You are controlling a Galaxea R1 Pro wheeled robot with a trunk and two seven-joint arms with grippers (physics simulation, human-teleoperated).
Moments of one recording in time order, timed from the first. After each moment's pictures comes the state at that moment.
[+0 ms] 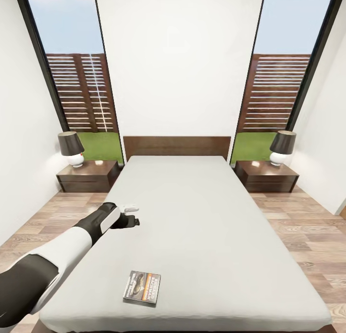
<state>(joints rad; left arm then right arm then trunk) -1.05 0.07 -0.55 -0.36 0.72 0.70 0.11 -0.23 -0.17 -0.74 0.03 0.79 0.21 -0.04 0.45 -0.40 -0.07</state>
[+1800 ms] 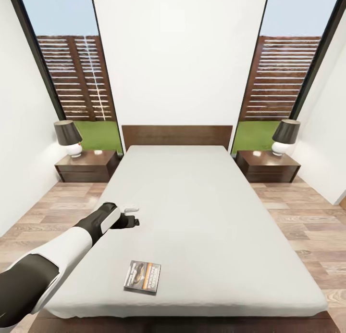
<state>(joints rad) -1.05 0.07 -0.55 -0.35 0.72 0.70 0.12 -0.22 -0.17 -0.74 0.04 0.78 0.22 -0.04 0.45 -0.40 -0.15</state>
